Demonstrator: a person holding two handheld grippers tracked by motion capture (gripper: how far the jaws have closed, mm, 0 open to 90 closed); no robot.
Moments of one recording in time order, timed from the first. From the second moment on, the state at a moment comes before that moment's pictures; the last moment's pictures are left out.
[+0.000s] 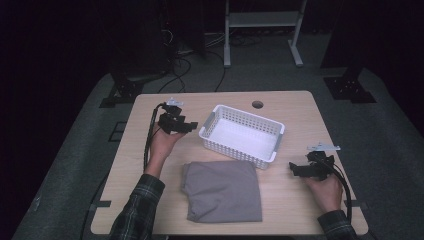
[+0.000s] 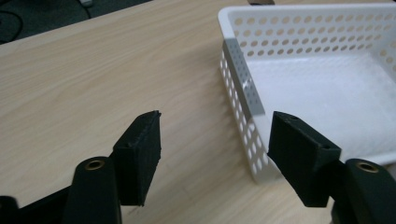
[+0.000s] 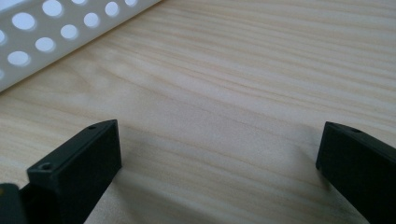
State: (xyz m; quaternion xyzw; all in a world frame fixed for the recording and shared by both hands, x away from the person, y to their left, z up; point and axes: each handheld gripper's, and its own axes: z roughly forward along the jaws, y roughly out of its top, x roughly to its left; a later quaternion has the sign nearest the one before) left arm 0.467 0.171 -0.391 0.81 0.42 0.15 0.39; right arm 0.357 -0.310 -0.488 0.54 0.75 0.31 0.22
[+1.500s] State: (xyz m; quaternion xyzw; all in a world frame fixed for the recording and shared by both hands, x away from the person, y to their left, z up) left arm 0.352 0.245 -0.468 0.84 0.40 0.19 0.32; right arm 0.345 -0.307 -0.436 0.46 0.79 0.35 0.20
